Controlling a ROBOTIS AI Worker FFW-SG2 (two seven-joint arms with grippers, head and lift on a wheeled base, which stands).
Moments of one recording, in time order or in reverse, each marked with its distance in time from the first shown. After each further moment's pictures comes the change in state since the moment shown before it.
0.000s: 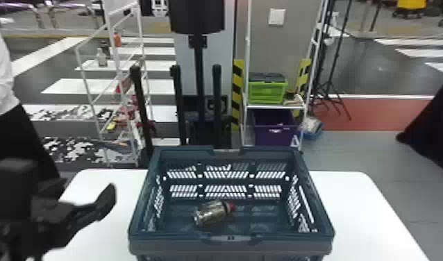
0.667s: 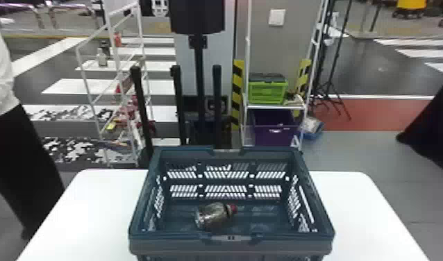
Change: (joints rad) left arm 0.484 -0.092 -0.092 0.277 0.016 -0.906 0.123; right arm -0.001 -0.013 0.006 -0.012 0.000 0.017 0.000
